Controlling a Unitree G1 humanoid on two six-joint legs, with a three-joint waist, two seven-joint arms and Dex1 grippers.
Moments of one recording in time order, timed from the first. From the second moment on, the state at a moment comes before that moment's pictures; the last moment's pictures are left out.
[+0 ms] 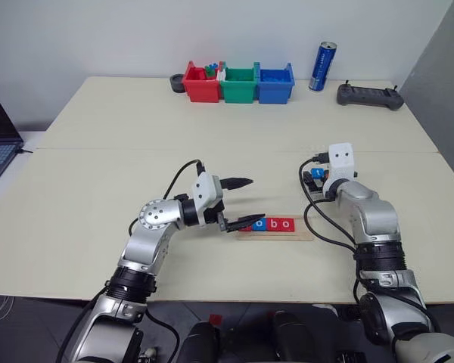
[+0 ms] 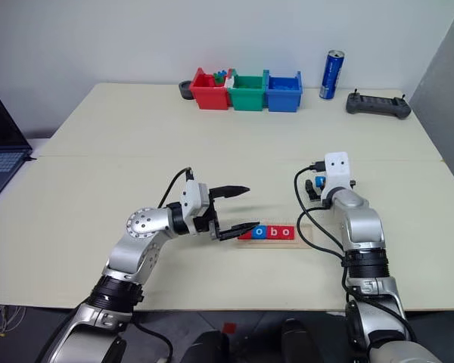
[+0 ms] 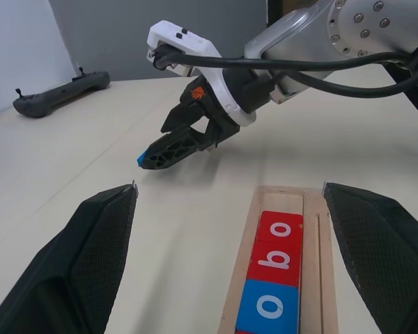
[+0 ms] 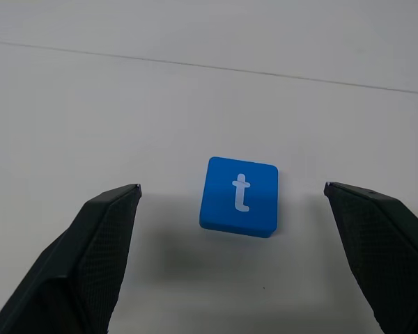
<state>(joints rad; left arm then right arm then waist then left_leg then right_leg) -0.44 0.38 -0.15 0.11 -0.29 -0.01 -1.06 -0.66 -0.24 -0.10 0.24 0.06 0.75 0.10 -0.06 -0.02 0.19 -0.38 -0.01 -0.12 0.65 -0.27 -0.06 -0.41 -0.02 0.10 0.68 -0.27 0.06</state>
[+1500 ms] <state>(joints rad) -0.41 0.37 -0.17 0.06 -0.33 0.02 -1.17 -0.21 -0.19 -0.19 -0.73 0.14 1.52 0.10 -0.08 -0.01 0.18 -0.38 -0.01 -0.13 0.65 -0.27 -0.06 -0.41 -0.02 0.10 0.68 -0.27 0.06</state>
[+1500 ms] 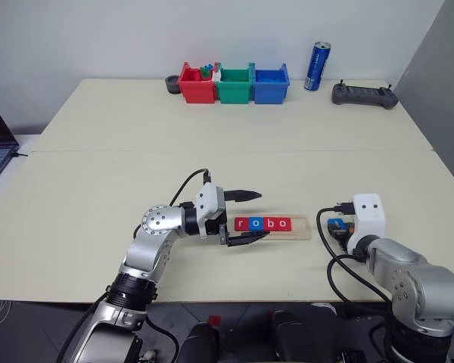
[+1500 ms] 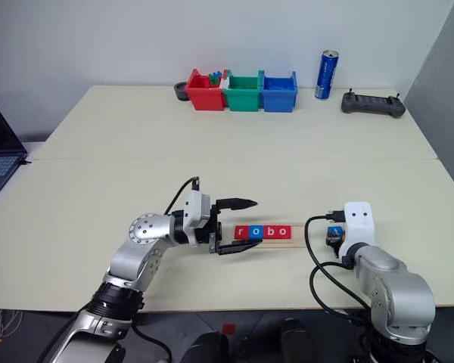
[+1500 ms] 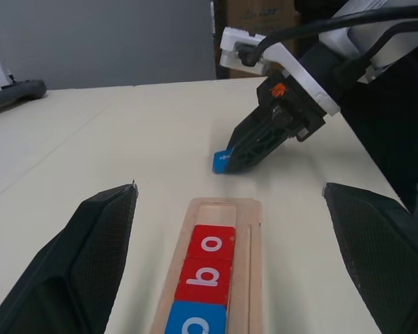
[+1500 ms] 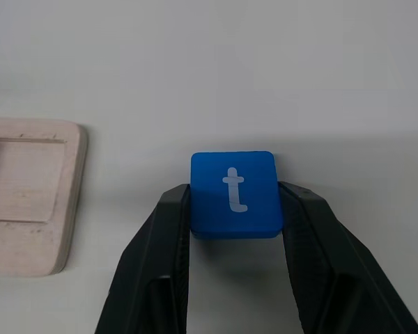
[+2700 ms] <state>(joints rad) -0.44 0.37 -0.19 0.09 -0.33 0.01 -1.21 -0.20 -0.91 -0.01 -0.10 0.22 0.18 1.17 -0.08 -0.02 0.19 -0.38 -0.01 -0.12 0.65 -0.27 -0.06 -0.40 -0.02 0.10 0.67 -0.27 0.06</state>
